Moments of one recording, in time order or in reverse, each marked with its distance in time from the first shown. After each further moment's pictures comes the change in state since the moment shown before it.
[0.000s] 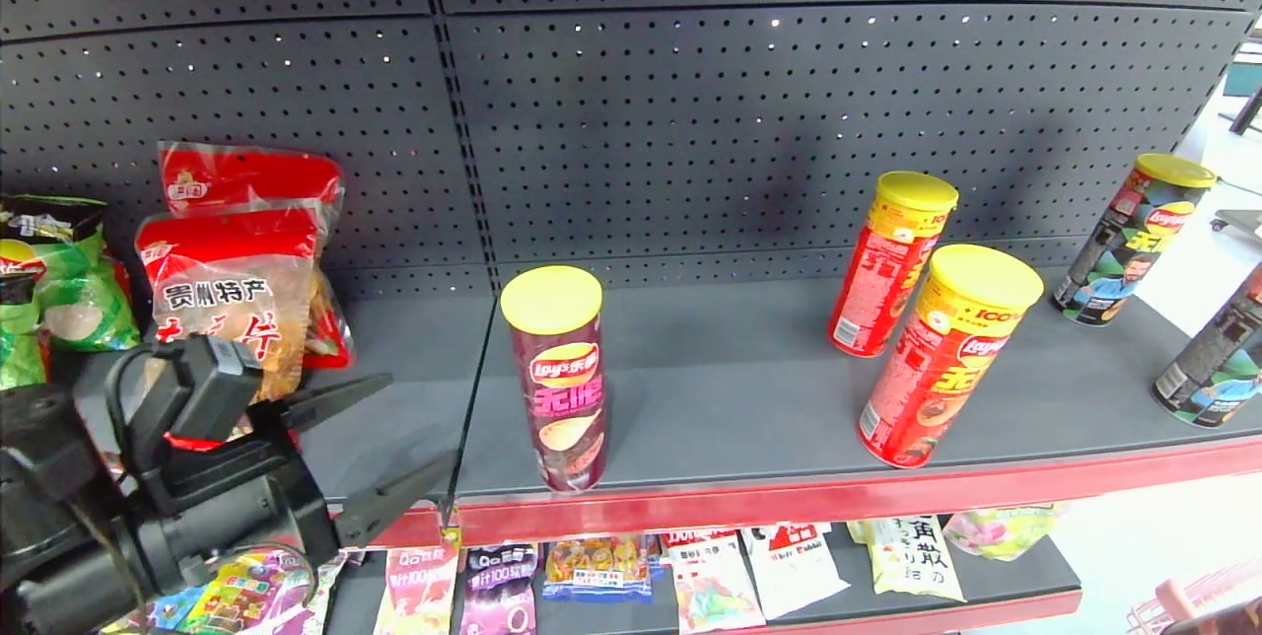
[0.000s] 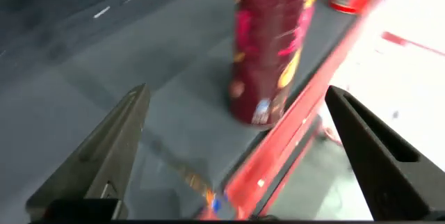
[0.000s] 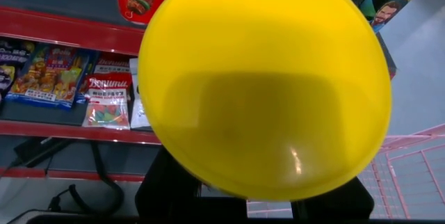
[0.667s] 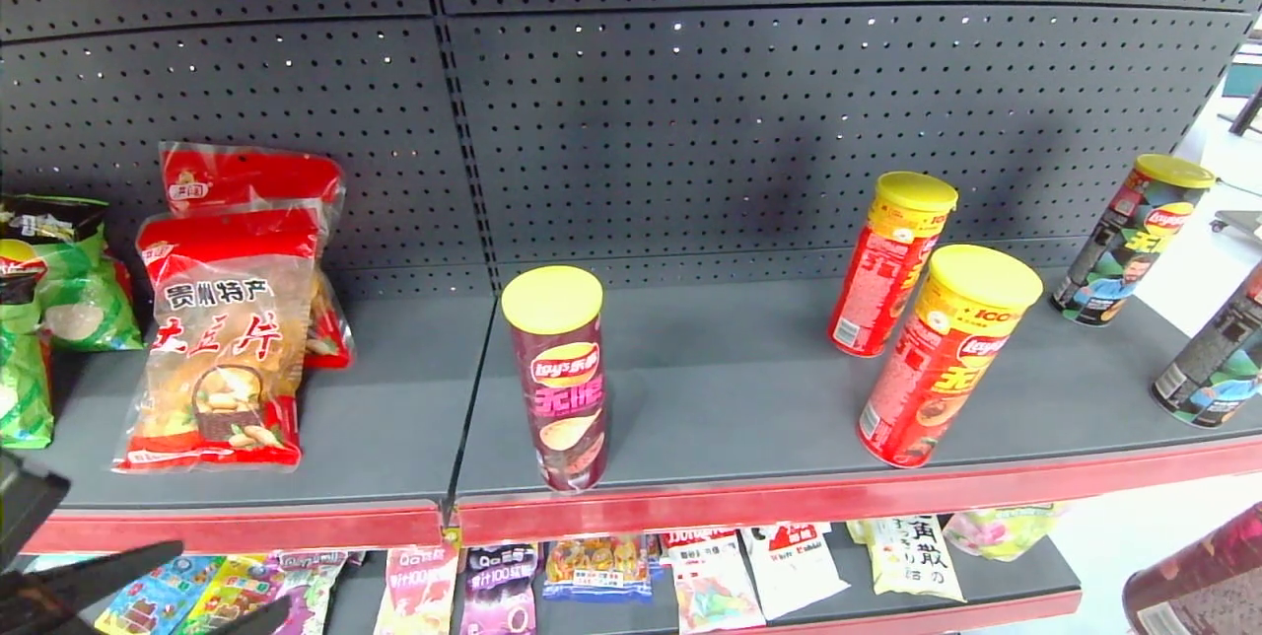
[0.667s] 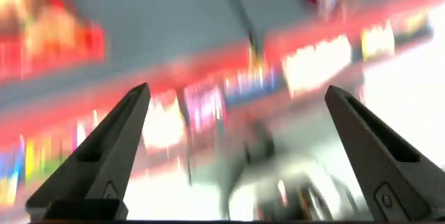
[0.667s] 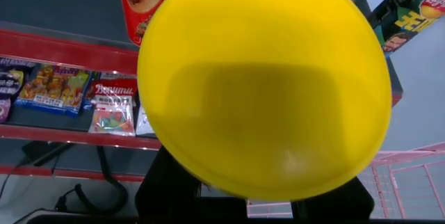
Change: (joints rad) left arm 0.012 -0.730 -0.279 1.440 0.363 -0.073; right arm -0.035 0.228 -0.068 -0.123 0.067 -0.006
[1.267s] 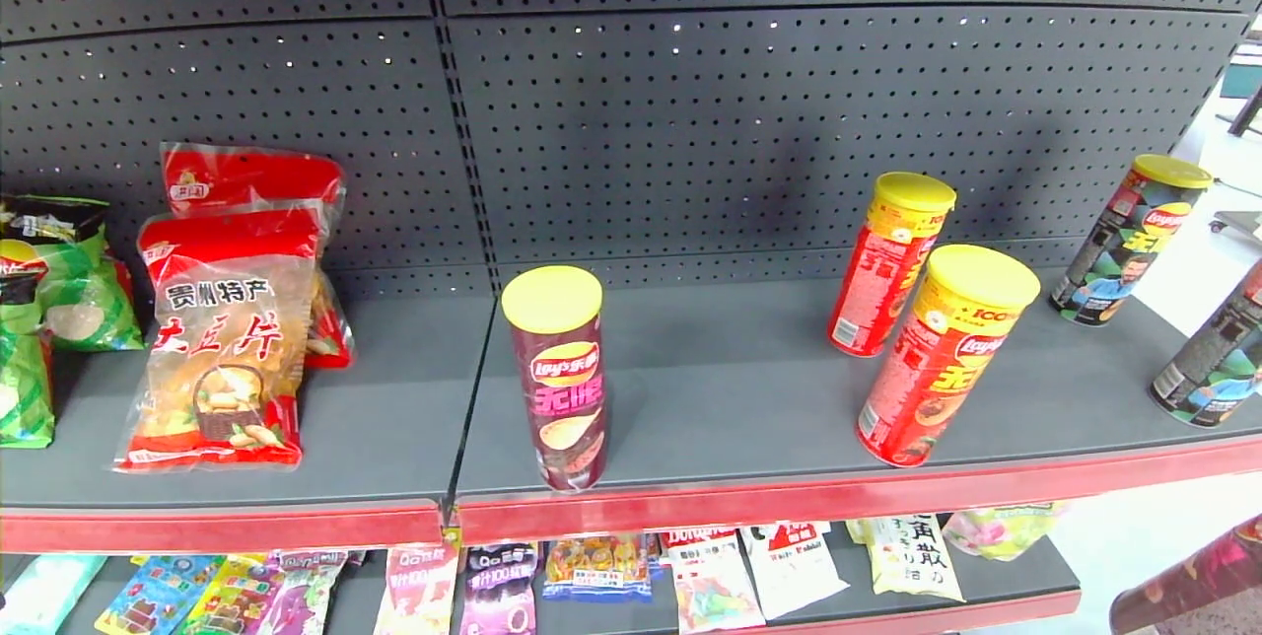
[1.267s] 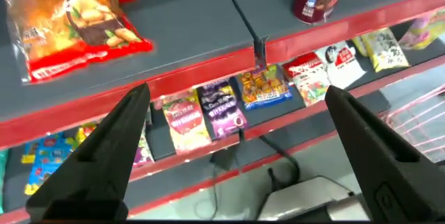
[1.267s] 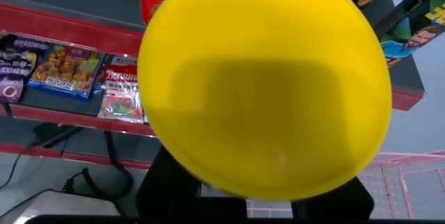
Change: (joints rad) left arm -0.005 -0.398 -0.060 0.197 0.072 0.075; right arm 0.004 -0.022 0.034 0.009 0.043 -0.009
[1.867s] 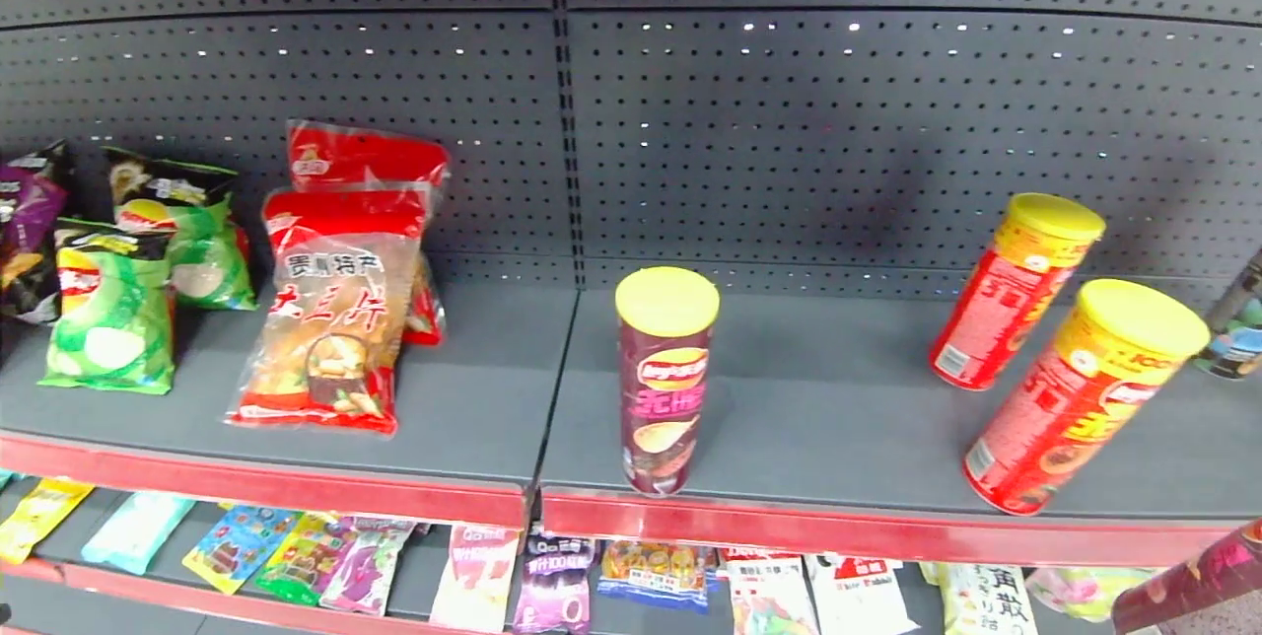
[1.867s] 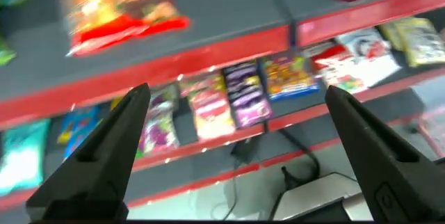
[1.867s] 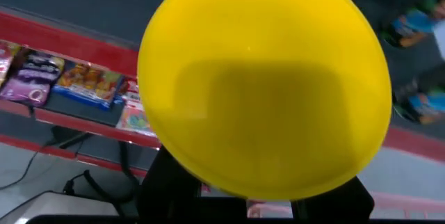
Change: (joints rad) left arm -0.001 -0.031 0.041 -0.011 0.001 0.048; right arm -0.001 -0.016 0.004 0.001 0.000 -0.001
